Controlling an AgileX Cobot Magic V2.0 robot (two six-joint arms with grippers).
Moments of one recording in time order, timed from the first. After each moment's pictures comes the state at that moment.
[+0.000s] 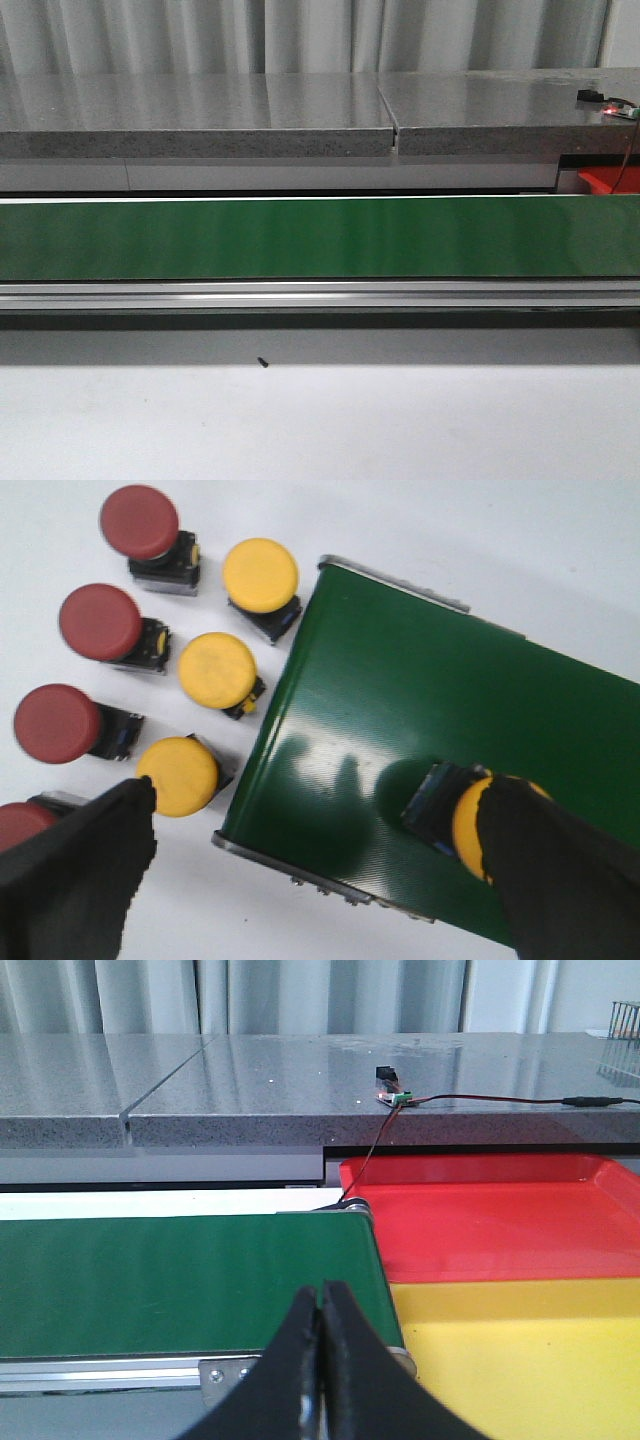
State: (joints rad) left arm 0.31 1.49 -1.29 -0.06 0.95 -0.04; right arm -0.10 -0.01 0.03 -0.05 0.07 0.06
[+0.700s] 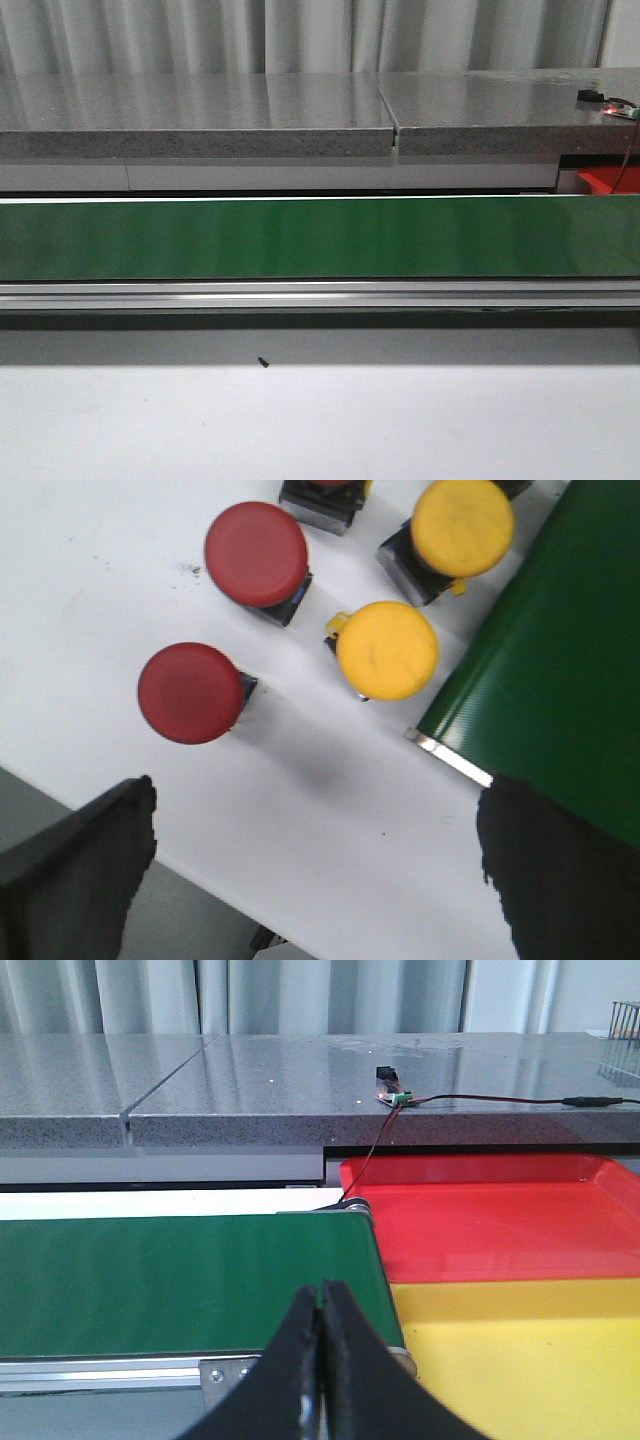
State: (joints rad) left arm 0.54 1.49 -1.12 -0.05 0.94 0.01; right arm -0.10 -0.01 0.03 -0.05 0.07 0.06
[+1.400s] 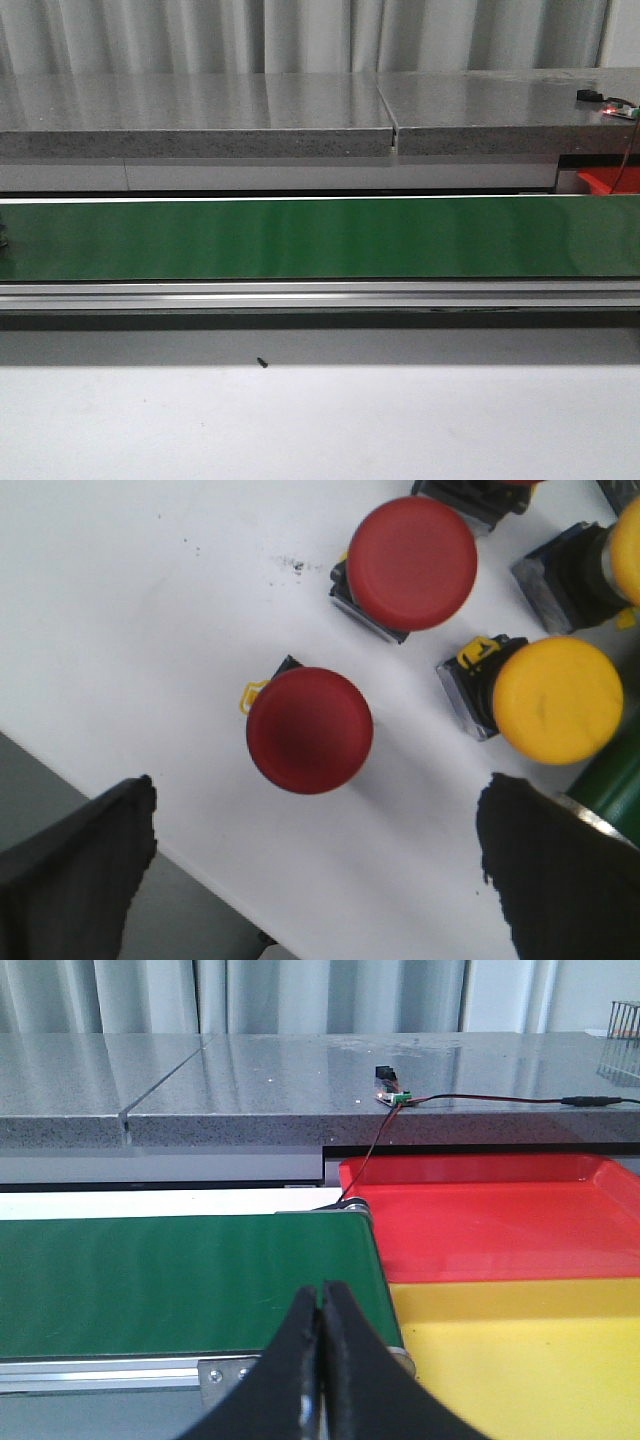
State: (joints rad) left arm 0.63 1.61 -1.10 -0.02 0.84 0.01; right arm -0.10 -0.01 0.03 -0.05 0.07 0.06
